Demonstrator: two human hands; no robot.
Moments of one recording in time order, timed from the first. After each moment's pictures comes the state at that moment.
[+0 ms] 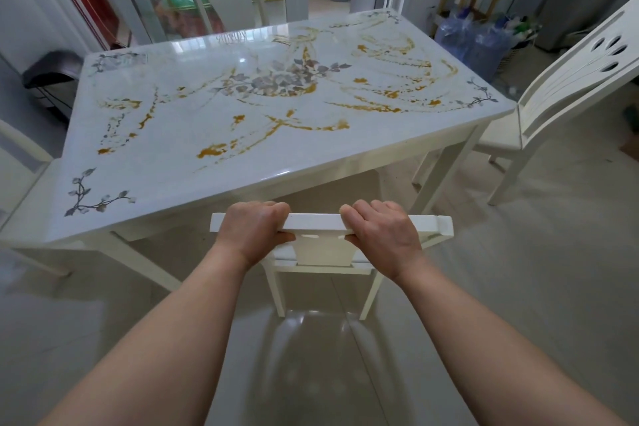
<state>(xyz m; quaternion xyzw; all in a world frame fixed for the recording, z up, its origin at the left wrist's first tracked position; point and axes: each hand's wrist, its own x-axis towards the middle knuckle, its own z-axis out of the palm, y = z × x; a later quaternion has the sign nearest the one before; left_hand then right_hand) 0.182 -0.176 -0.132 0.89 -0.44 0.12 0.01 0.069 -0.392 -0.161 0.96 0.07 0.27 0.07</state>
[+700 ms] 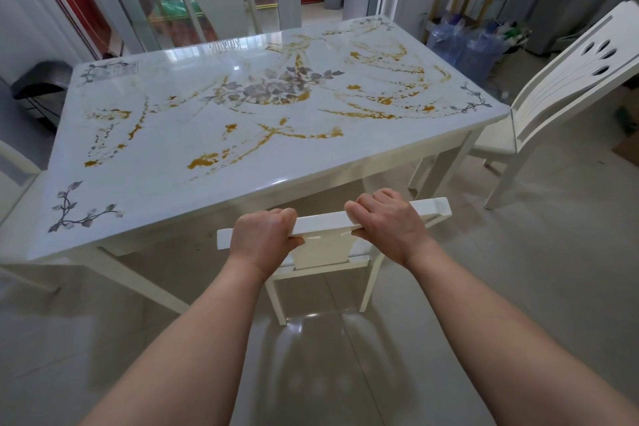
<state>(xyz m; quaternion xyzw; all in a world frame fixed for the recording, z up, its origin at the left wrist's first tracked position) 0.180 -0.209 -0.146 0.92 -0.38 0.11 0.03 0.091 -0.435 -0.155 0.97 0.11 0.21 0.07</state>
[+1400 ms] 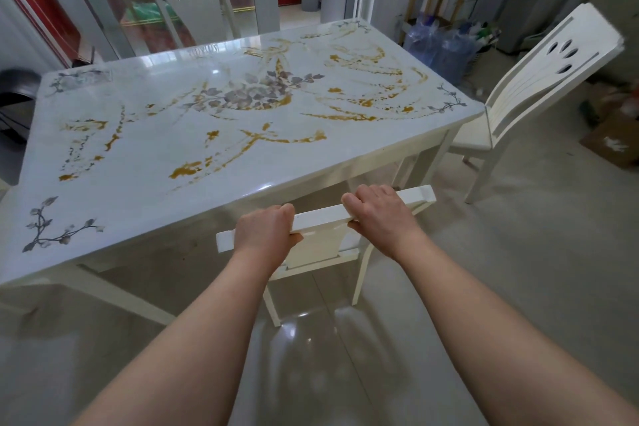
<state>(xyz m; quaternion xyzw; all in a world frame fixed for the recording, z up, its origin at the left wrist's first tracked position) 0.179 -0.237 -0.123 0.94 -0.34 0.01 -0.01 0.094 -0.433 -0.135 1.00 -0.01 0.05 0.06</state>
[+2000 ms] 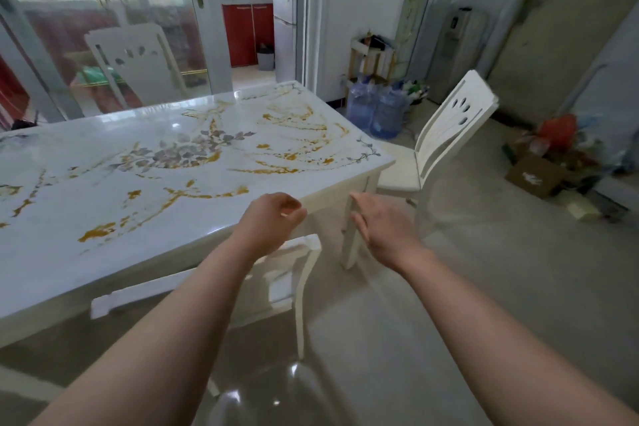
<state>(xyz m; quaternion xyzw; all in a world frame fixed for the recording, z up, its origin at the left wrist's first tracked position) 0.117 -0.410 -0.020 0.86 -0.33 -0.13 0.36 -0.012 -0.581 -0.035 0.97 -0.18 0.11 -0.12</state>
